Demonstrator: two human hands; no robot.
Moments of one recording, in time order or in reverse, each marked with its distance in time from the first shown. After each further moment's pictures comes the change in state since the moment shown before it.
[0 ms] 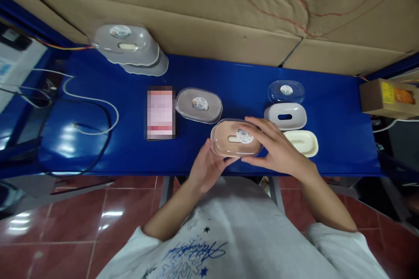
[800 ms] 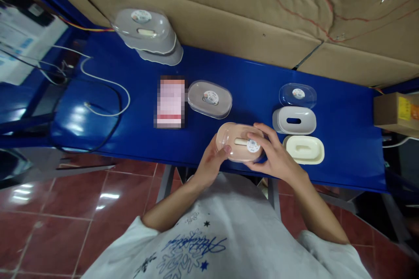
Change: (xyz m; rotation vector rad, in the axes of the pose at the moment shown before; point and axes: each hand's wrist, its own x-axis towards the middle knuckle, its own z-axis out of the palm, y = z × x) left_hand -0.005 -0.013 -0.003 0.268 0.027 0.296; right_hand -0.017 0.012 0.041 0.075 0.085 -0.068
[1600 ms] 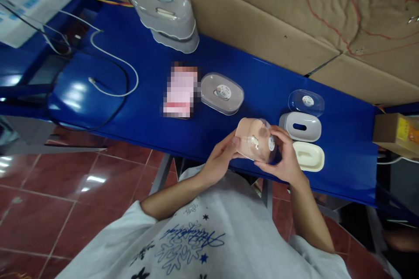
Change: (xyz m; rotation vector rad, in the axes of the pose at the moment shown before) left_hand -0.002 -0.001 0.008 -0.017 -0.107 0.001; right_hand -0.005 0.013 -0.003 0.152 0.127 0.093
